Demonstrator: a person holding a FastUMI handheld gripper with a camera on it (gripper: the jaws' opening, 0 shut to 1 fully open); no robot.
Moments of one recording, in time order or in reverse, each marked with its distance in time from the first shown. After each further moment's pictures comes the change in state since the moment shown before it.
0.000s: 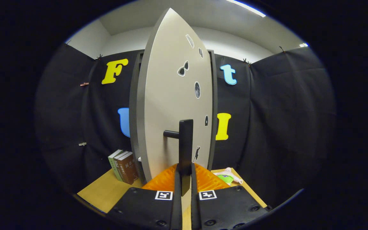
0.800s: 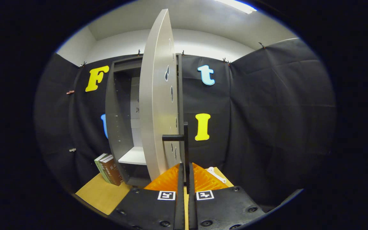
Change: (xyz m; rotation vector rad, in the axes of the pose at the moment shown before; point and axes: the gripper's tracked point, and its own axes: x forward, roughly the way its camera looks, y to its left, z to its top) arm -0.003 -0.055 0.008 0.084 -0.019 -0.114
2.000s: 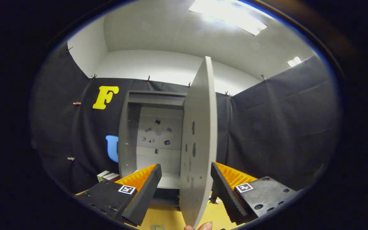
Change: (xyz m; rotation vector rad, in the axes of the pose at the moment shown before) arm -0.042 0.073 0.083 -0.082 -0.232 0.047
